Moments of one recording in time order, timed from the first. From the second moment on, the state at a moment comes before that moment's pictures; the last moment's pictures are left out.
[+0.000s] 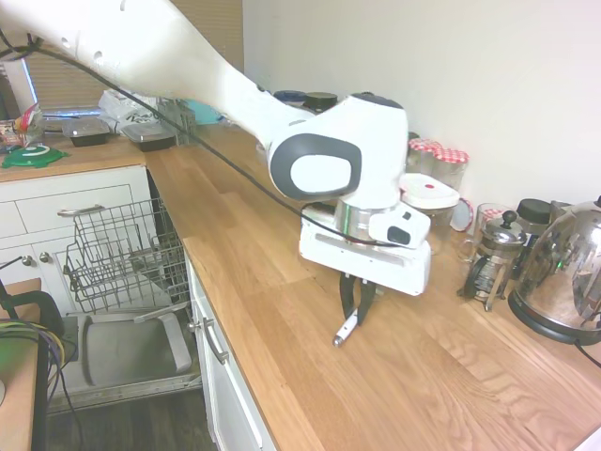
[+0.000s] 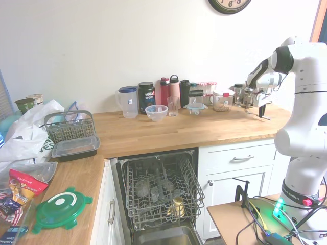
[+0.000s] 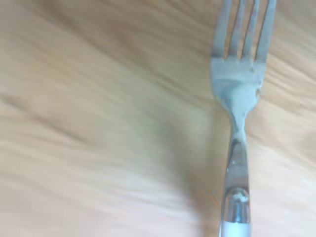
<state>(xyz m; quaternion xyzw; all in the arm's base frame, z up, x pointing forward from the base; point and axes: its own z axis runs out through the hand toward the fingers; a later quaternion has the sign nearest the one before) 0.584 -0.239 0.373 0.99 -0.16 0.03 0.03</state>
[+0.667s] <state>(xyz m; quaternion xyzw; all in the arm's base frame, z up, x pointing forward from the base) 0.448 0.100 0.413 0.98 -0.14 0.09 0.05</state>
